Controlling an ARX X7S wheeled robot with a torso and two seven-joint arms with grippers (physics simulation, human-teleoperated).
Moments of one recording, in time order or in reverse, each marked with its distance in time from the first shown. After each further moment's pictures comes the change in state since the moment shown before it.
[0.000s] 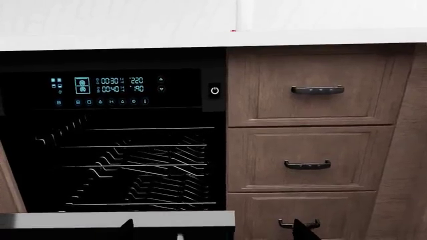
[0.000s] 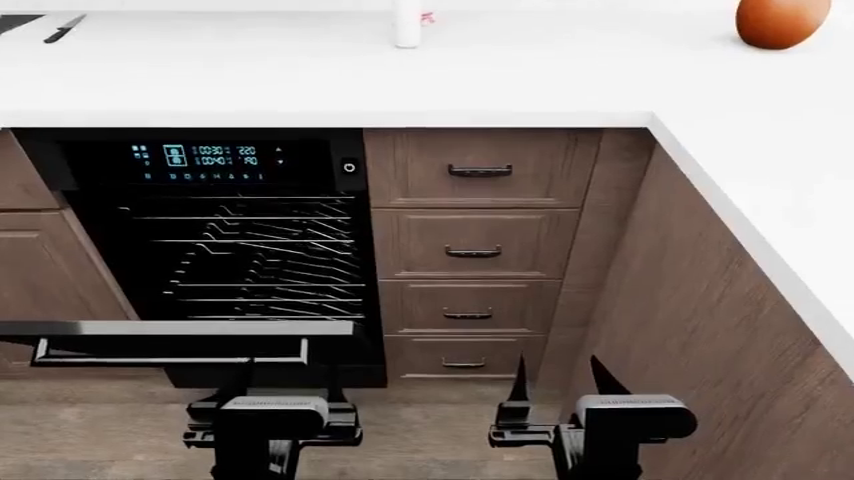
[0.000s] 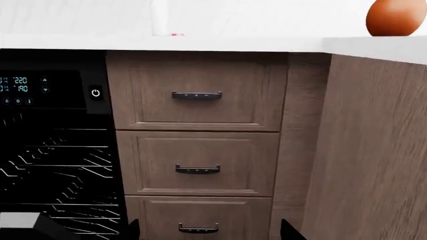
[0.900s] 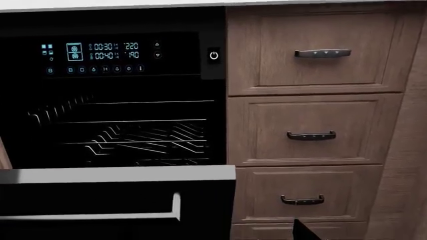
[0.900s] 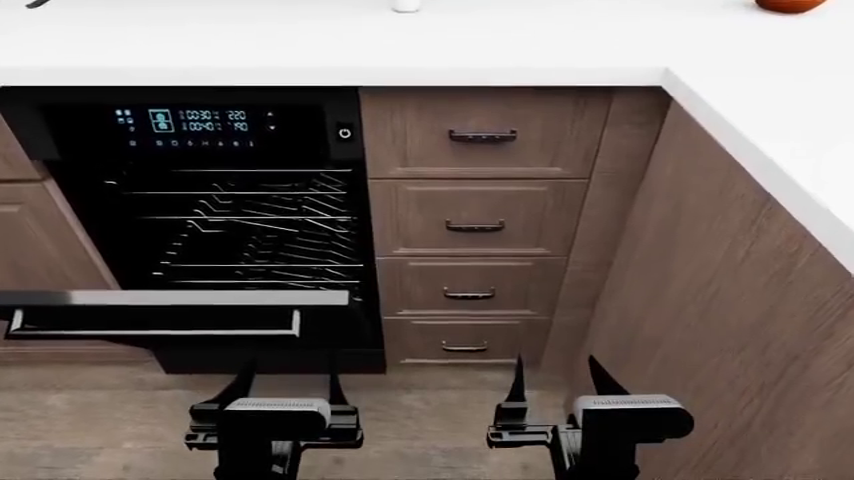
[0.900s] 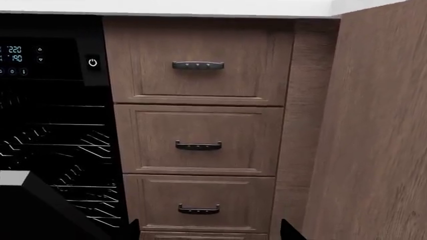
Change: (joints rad) left arm -0.007 -0.045 0.059 -0.014 -0.041 0.001 -0.058; right arm 0.007 0.046 -0.062 0.008 0.039 -0.012 0.057
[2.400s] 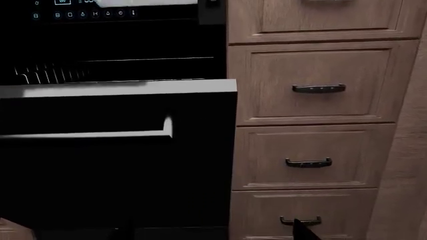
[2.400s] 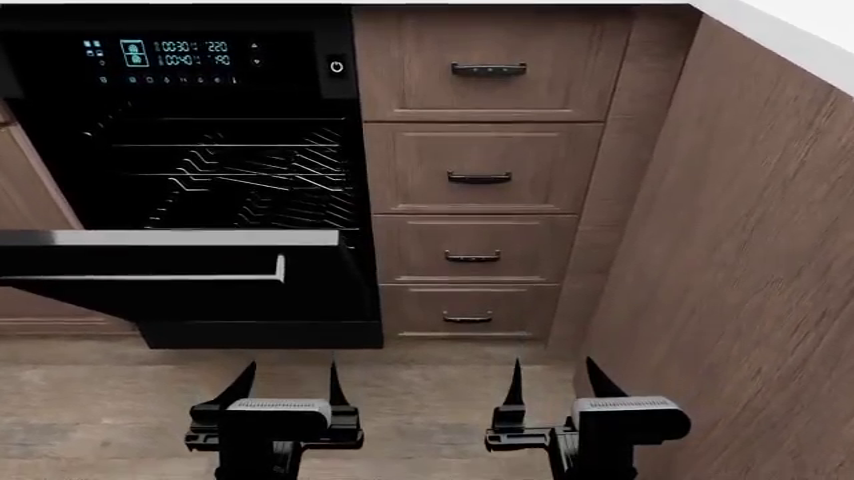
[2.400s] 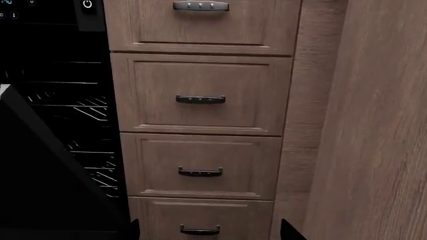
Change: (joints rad) left arm -0.008 -0.044 0.058 -0.005 -0.042 0.005 -0.059; right arm 0.005 0.047 -0.063 0.006 0.041 -0.011 0.053
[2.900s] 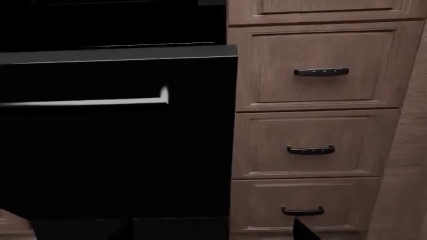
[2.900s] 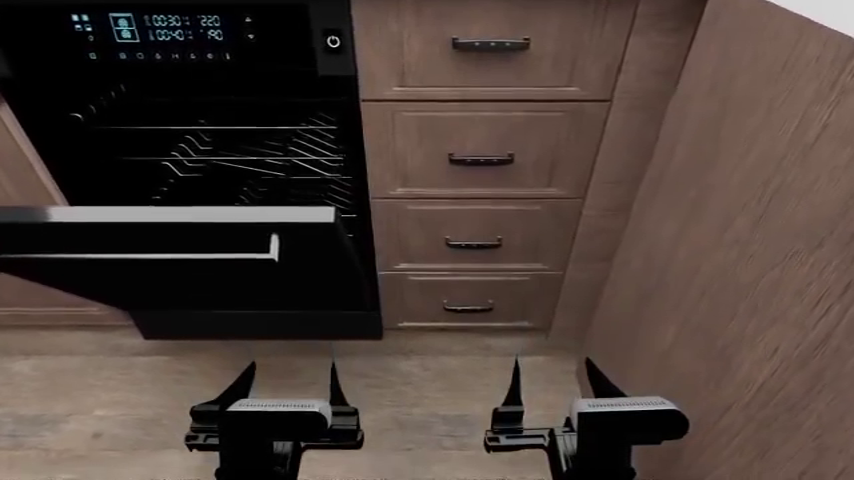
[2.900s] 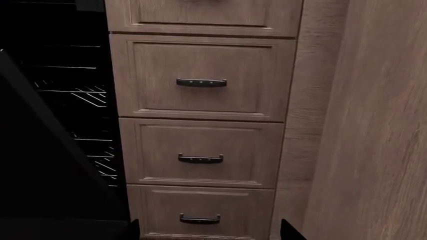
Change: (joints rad) left arm -0.002 -0.011 0.015 -0.003 -0.009 0.006 -0.015; right arm 0.003 0.012 -0.018 0.004 0.005 -0.004 0.014
